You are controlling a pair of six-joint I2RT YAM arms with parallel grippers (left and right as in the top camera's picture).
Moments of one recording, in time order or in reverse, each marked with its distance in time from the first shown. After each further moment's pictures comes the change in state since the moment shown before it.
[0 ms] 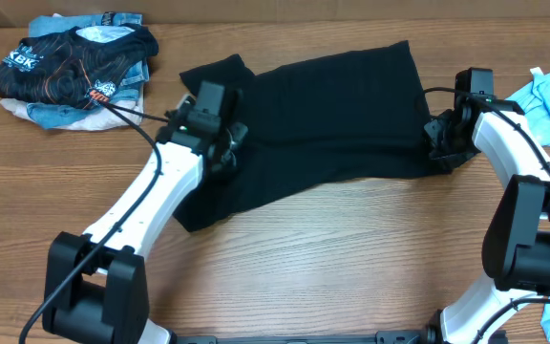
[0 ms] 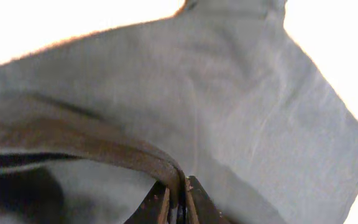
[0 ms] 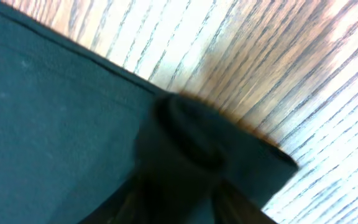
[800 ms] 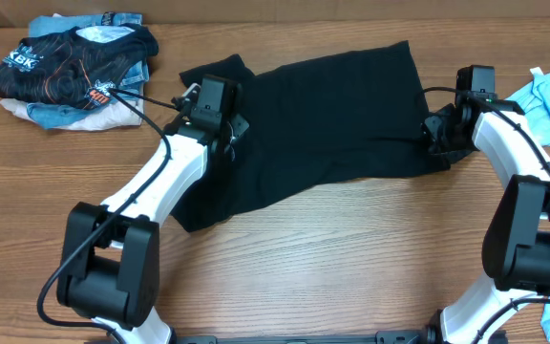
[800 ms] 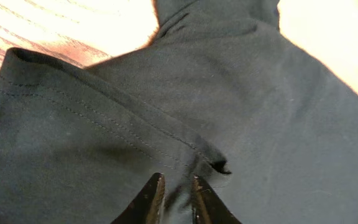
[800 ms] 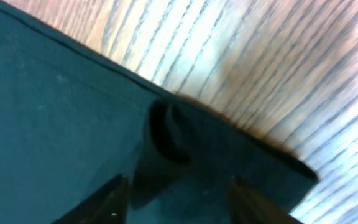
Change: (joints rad) left arm 0.016 0.120 0.002 0.150 -0.010 0.182; right arm 0.000 0.000 0.000 0.068 -0.032 0.027
